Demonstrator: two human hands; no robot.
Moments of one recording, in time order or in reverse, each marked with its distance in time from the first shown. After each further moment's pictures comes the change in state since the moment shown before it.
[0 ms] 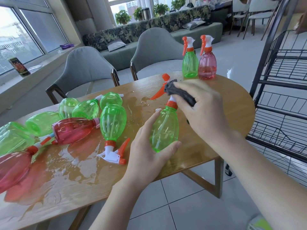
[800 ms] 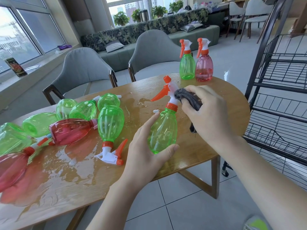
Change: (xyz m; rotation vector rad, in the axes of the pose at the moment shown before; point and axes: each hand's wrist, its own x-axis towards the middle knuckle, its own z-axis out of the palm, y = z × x) left_hand -0.001 0.000 -0.002 0.023 -0.022 0.002; right_hand -0.009 0.007 -0.015 -0.045 -0.069 0.212
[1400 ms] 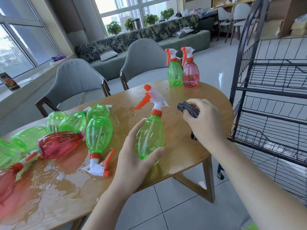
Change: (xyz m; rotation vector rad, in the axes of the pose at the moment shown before) left_hand 0.006 0.013 0.009 -0.106 -0.008 -0.085; right_hand -0.003 0.048 -0.017 -0.055 -0.033 0.232
